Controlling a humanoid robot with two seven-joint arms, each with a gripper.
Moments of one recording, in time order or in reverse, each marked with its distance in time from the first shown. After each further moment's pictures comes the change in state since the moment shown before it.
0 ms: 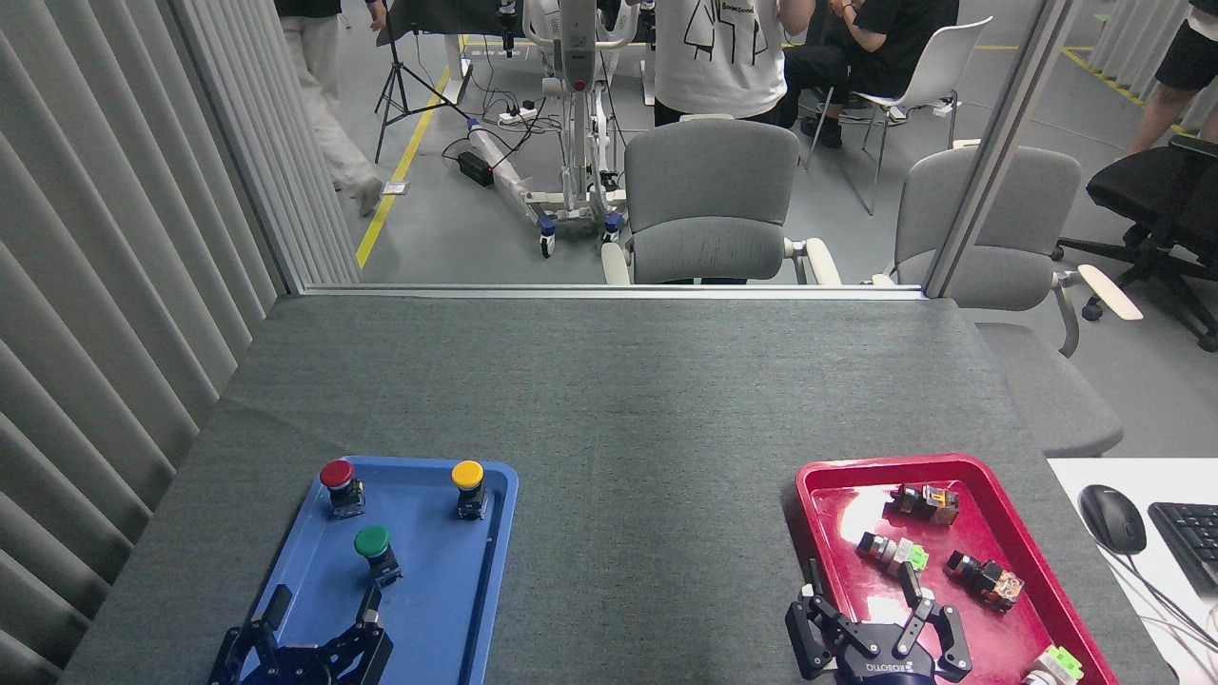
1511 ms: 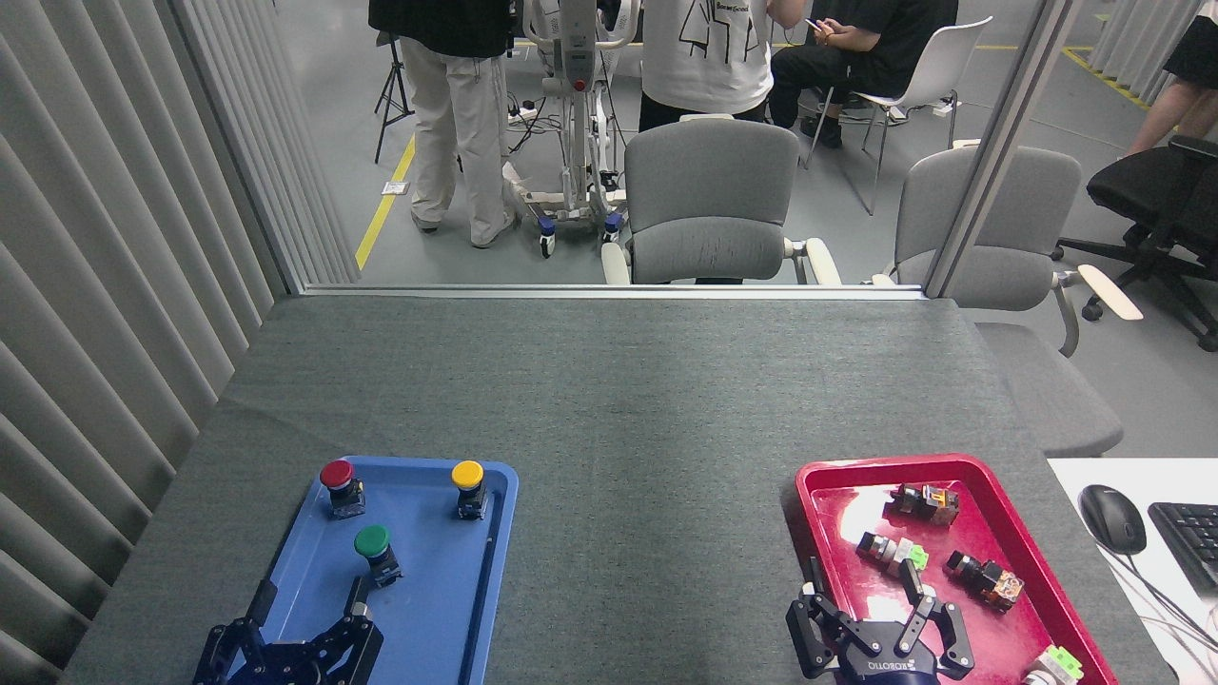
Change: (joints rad) left arm 0.038 -0.021 0.033 -0.102 0.001 0.017 -0.008; right arm 0.004 -0.011 0.005 -0.020 -0.004 0.000 0.013
